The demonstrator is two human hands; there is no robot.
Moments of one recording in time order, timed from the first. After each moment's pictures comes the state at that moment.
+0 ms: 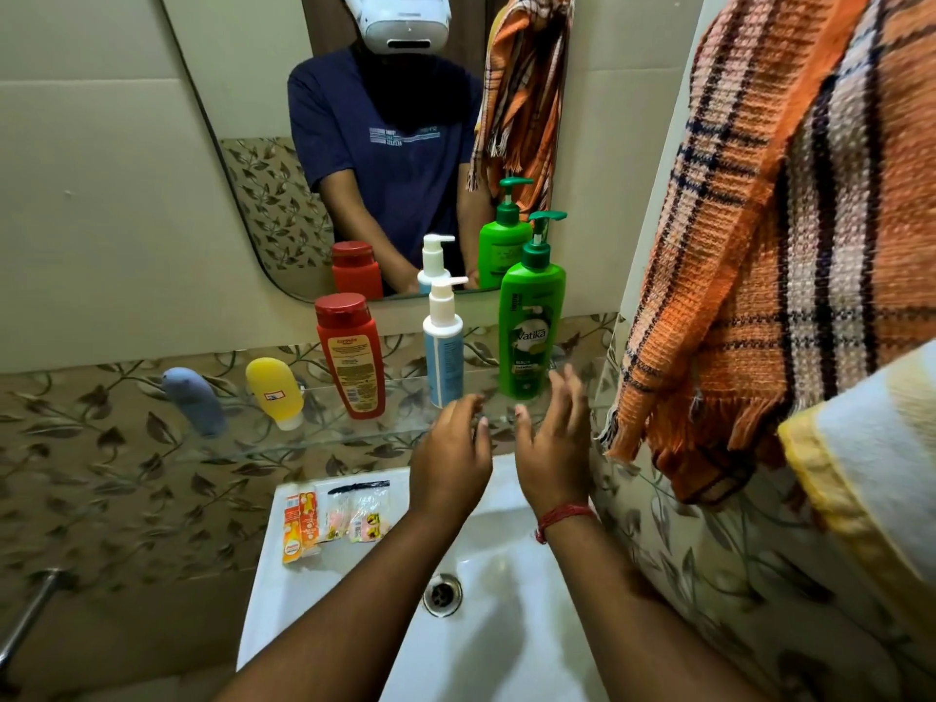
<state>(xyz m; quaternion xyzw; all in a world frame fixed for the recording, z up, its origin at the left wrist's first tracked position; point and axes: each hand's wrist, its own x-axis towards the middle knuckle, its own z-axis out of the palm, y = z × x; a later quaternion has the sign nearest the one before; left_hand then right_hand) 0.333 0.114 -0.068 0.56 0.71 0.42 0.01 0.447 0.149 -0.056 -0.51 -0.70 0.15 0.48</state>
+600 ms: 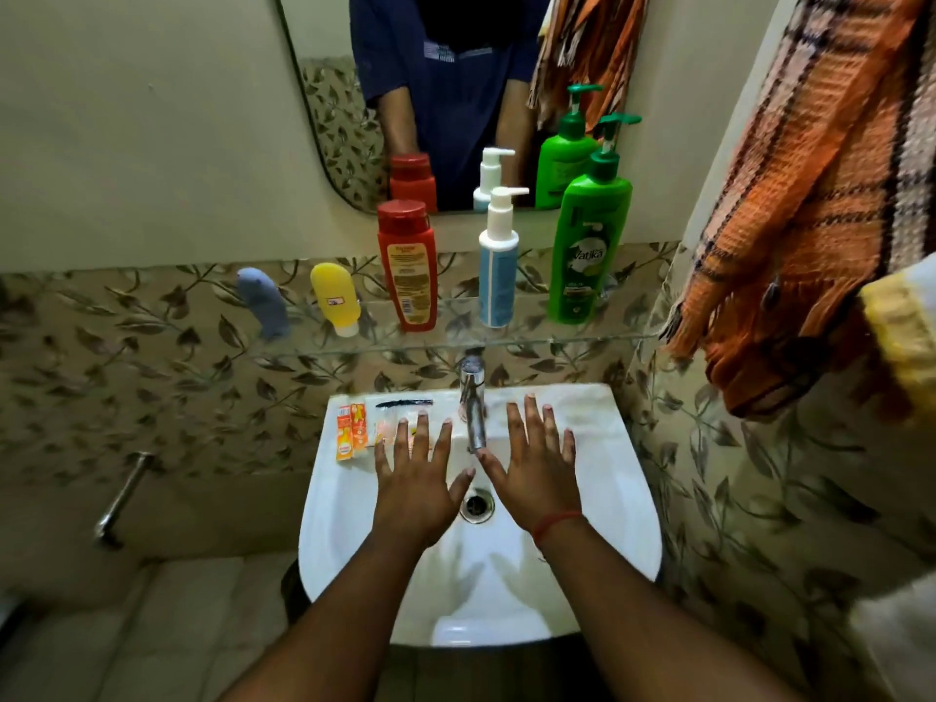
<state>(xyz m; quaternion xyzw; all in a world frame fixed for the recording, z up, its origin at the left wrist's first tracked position) 0.280 -0.008 -0.185 0.56 0.83 0.06 0.02 0.433 0.085 -0.182 -0.50 -0.85 0.10 0.12</state>
